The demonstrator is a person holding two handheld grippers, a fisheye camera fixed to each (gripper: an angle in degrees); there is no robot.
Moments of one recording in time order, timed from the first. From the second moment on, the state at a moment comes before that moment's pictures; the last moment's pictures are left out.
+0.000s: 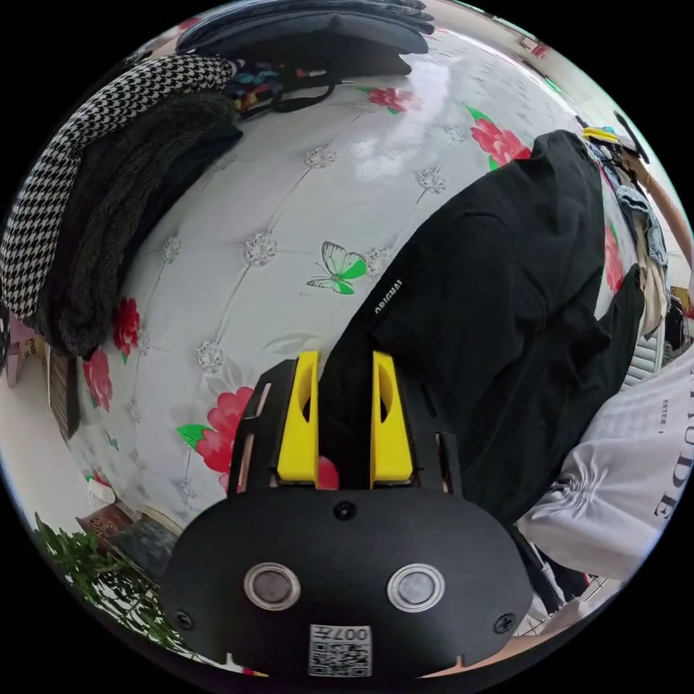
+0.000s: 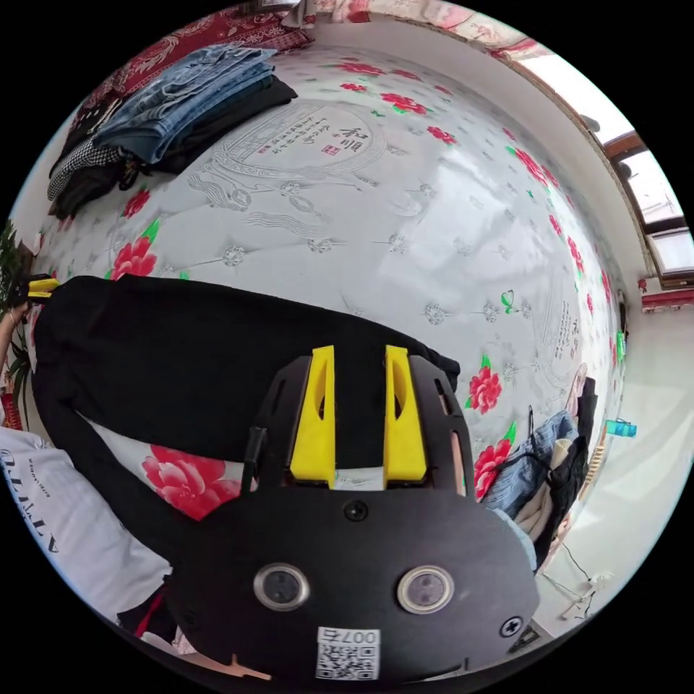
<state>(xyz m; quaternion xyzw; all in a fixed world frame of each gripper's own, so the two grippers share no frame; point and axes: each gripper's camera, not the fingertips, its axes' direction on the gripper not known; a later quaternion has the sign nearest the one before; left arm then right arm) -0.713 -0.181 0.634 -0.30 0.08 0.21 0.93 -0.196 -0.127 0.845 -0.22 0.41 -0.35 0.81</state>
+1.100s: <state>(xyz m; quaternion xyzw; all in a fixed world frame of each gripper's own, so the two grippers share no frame) -0.838 -0.059 0.450 -0.05 0.16 -0.04 0.98 -0.051 0.058 0.432 -0.03 0.29 -0.24 0.92</state>
